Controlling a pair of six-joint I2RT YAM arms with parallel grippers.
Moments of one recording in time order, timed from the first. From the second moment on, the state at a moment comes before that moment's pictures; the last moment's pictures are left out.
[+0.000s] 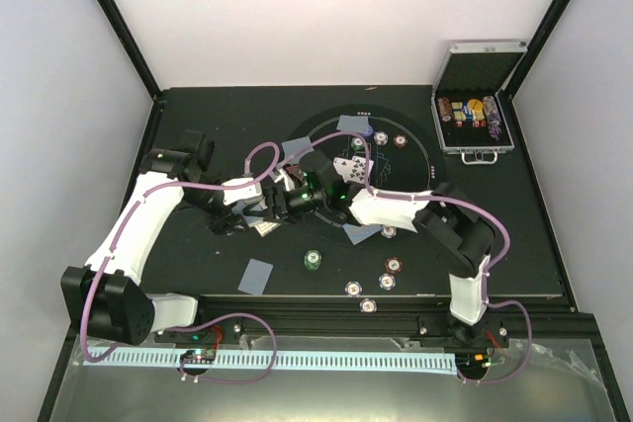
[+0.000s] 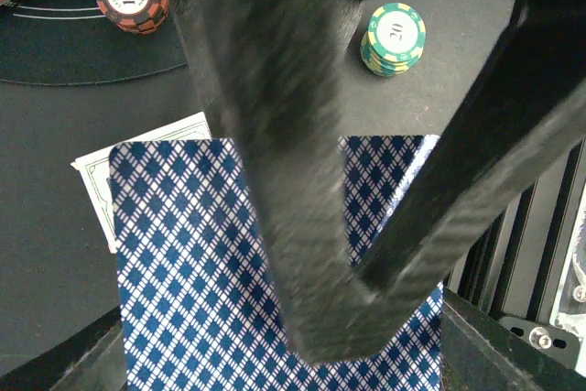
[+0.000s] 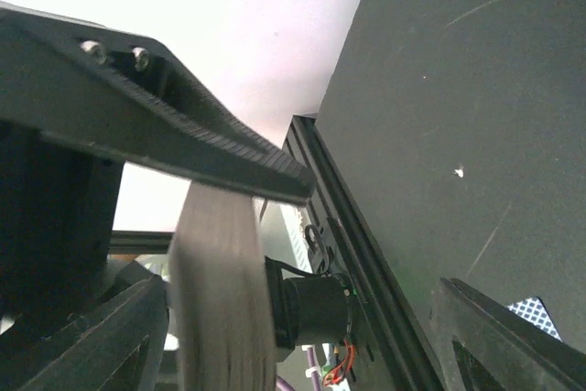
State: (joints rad) left arm -0.15 1.27 1.15 -1.29 0.48 1.04; right arm 0.90 1.89 1.17 0.32 -0.80 1.01
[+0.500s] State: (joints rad) left arm -0.15 1.27 1.15 -1.29 0.48 1.04; right arm 0.89 1.99 1.20 0.47 -0.86 1.11
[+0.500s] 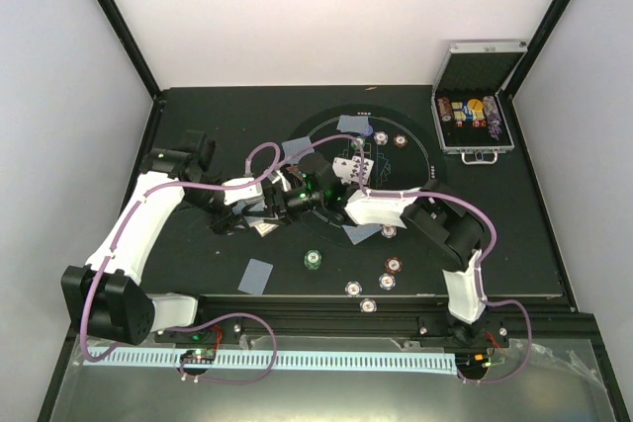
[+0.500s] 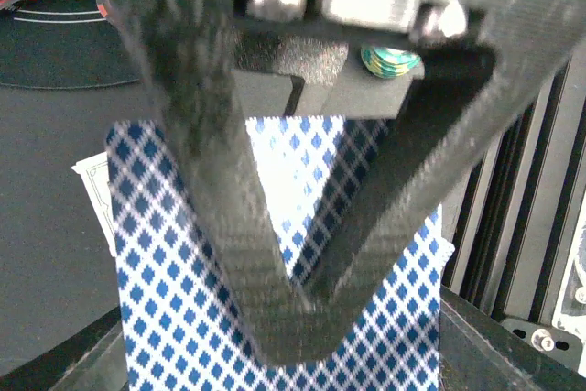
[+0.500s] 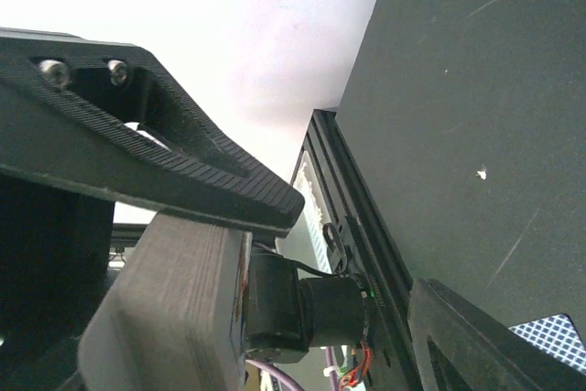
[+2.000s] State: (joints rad) left arm -0.15 1.28 1.15 -1.28 0.48 1.04; right arm 0.71 1.72 1.22 -0.20 -0.75 0.65
